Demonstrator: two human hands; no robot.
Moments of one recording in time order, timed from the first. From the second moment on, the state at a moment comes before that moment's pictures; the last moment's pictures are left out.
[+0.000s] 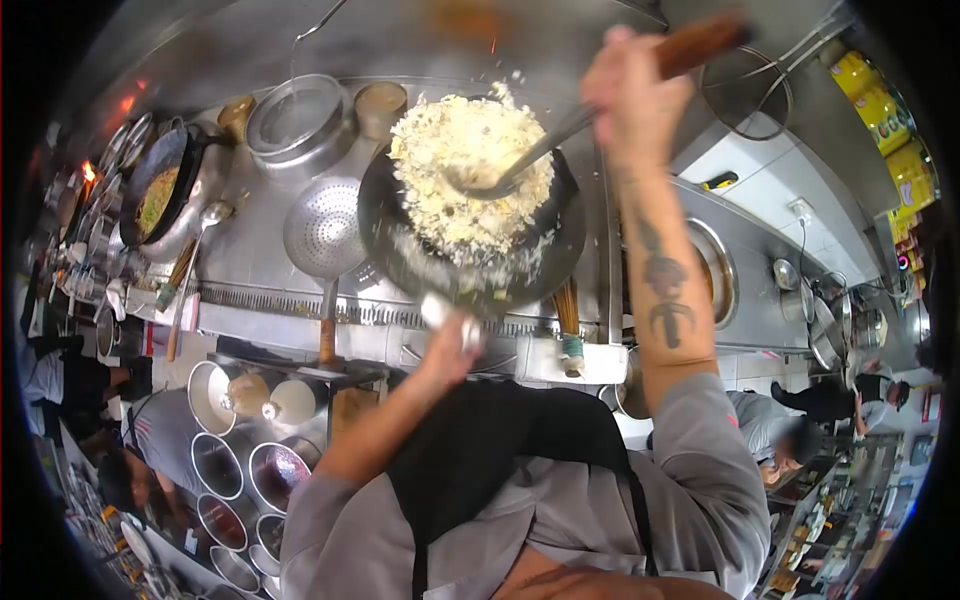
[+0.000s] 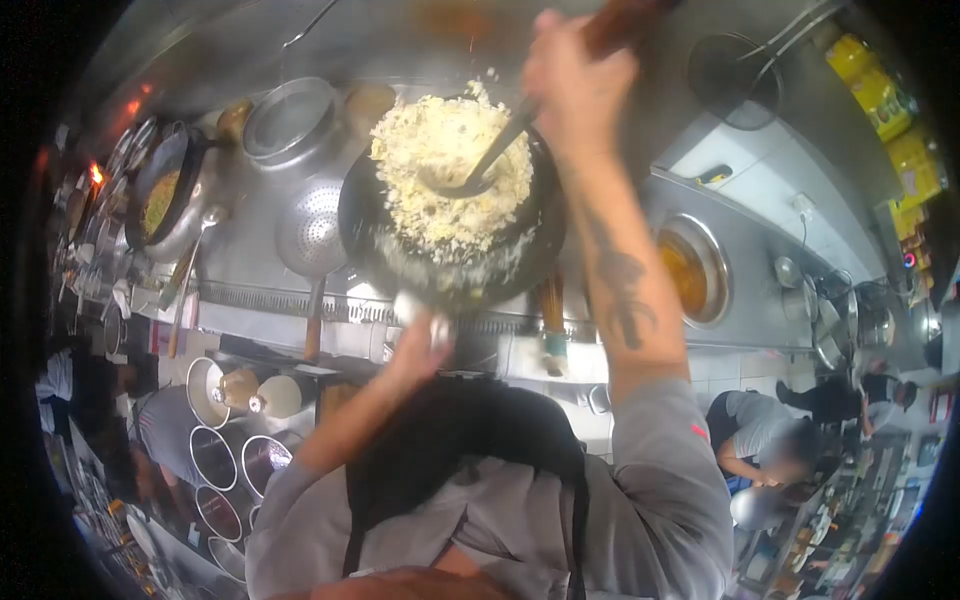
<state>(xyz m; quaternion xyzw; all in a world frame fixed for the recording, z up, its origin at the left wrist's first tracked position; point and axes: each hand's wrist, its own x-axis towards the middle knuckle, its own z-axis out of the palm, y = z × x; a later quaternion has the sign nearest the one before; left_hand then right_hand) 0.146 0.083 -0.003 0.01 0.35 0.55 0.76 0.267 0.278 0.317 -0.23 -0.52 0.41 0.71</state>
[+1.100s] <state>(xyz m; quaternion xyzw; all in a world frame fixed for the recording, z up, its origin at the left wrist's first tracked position) 0.130 0.209 -0.017 -0.07 0.41 0.54 0.73 0.143 0.350 0.263 -0.31 -0.65 0.52 0.46</state>
